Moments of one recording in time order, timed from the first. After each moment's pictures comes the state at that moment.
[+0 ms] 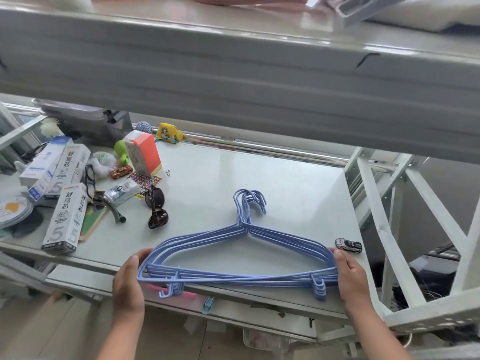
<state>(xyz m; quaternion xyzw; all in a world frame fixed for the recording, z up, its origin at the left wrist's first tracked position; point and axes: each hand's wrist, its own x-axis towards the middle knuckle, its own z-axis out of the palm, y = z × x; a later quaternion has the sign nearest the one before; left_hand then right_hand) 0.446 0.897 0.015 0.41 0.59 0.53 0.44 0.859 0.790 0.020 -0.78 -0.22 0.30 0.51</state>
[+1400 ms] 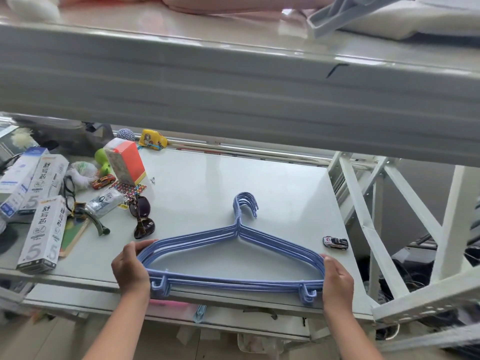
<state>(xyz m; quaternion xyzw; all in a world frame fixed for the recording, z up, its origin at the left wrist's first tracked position) 0.486 0.944 0.030 0.31 0.63 0.58 0.41 0.825 0.783 0.028 -0.77 -0.11 0.26 0.57</state>
